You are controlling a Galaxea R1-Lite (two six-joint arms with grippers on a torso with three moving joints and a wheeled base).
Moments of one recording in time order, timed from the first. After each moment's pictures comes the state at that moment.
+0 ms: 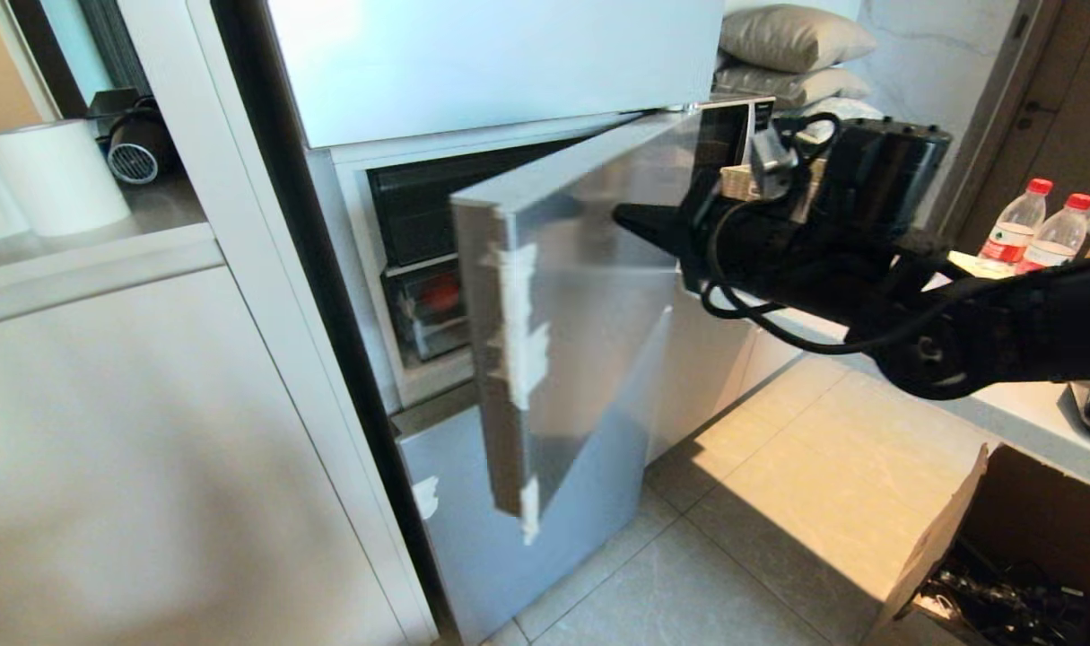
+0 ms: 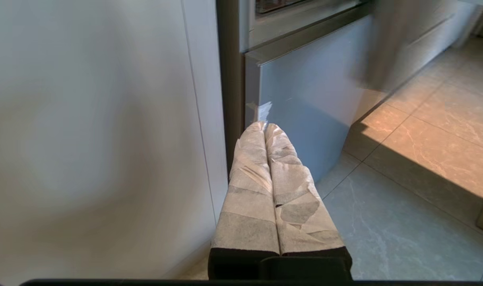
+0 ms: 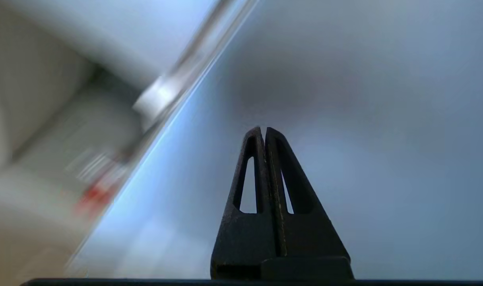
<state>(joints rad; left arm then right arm) 0.00 0.00 0.00 -0.01 0.00 0.00 0.48 1.94 -1.40 -0.71 0.42 0.92</state>
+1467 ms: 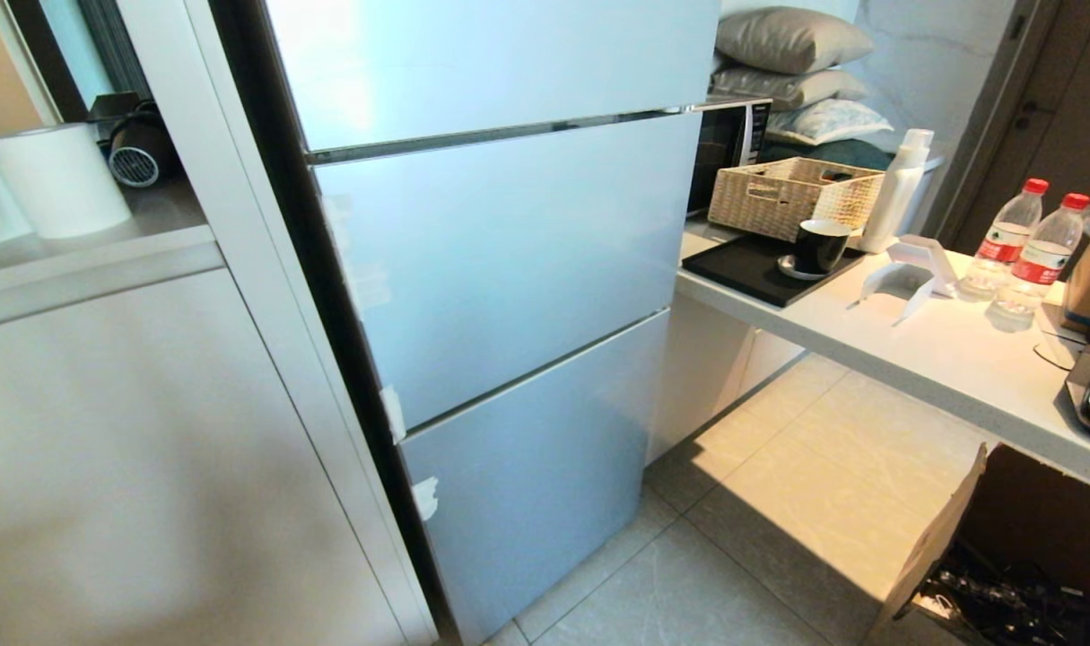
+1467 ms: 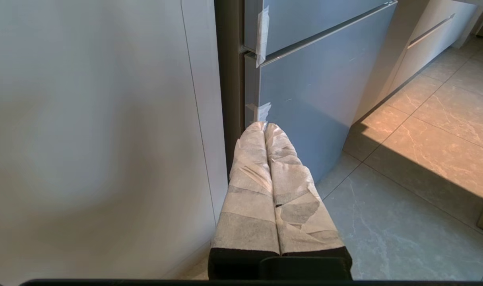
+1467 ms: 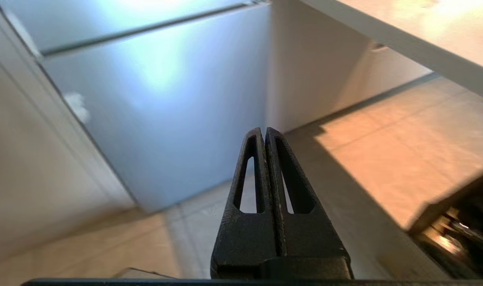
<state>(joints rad) 0.00 0.00 0.00 -0.01 0.00 0.00 0.03 0.32 -0.09 -0.19 0.17 0.03</state>
